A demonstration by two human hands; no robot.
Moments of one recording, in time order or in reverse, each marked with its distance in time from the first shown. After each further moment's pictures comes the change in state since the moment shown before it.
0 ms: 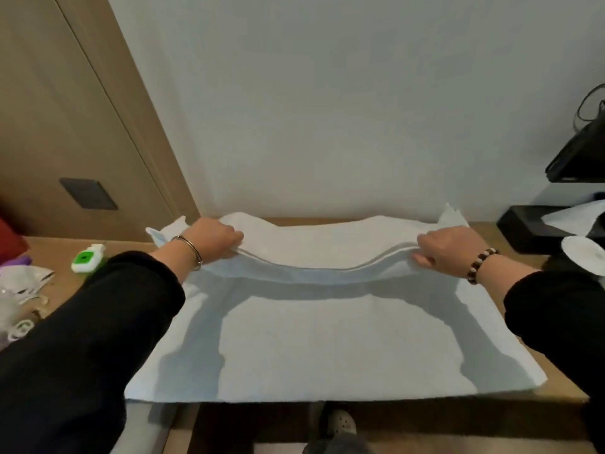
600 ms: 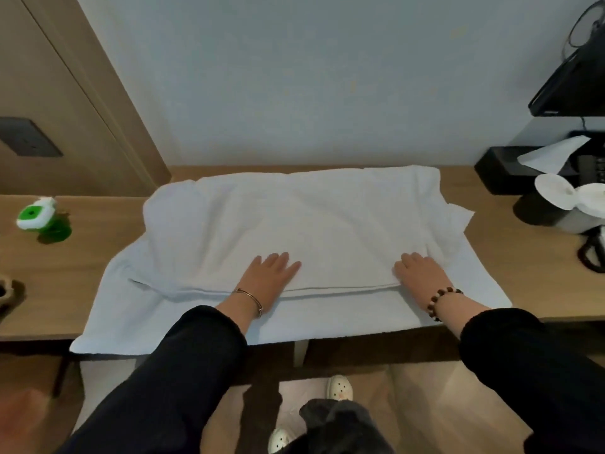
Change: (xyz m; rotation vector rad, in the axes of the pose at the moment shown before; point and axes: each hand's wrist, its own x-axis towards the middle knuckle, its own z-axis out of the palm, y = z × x) left_hand -0.008 0.216 0.077 -0.353 0.043 0.126; right_hand -0.103 -0.114 0.071 0.020 -0.602 0.238
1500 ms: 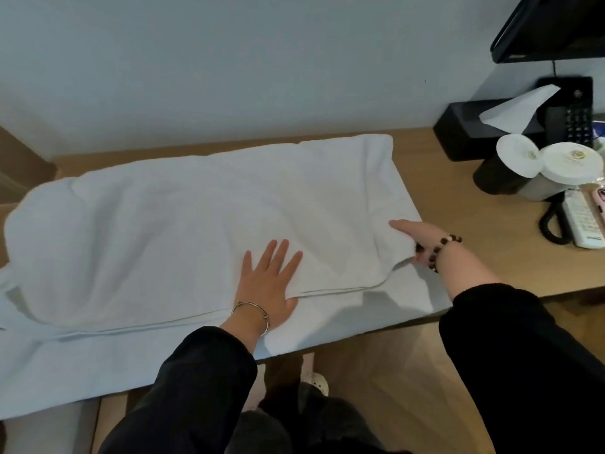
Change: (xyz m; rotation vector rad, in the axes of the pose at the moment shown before) left_hand 0.098 0.110 0.018 -0.130 0.036 -0.070; right_hand 0.040 0.133 0.040 1.985 -0.268 0.916
